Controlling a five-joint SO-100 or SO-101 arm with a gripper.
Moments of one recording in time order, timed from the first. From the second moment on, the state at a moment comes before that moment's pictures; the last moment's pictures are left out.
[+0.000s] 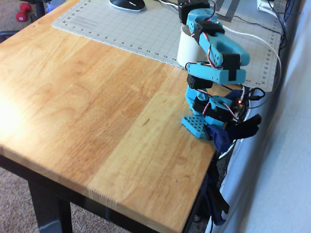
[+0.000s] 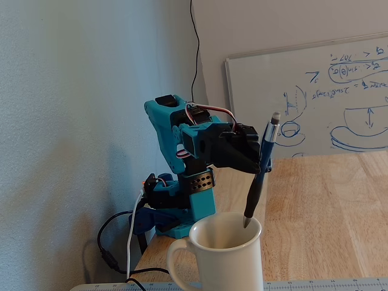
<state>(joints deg) 58.0 150.5 162.2 -8.9 -110.1</state>
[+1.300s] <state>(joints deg) 58.0 152.9 164.4 -8.9 -110.2</state>
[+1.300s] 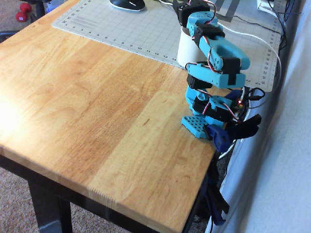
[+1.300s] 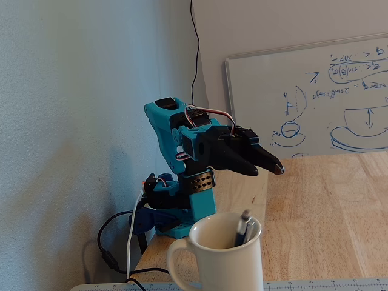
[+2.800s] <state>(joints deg) 1.6 134.9 156.1 6.9 -25.8</state>
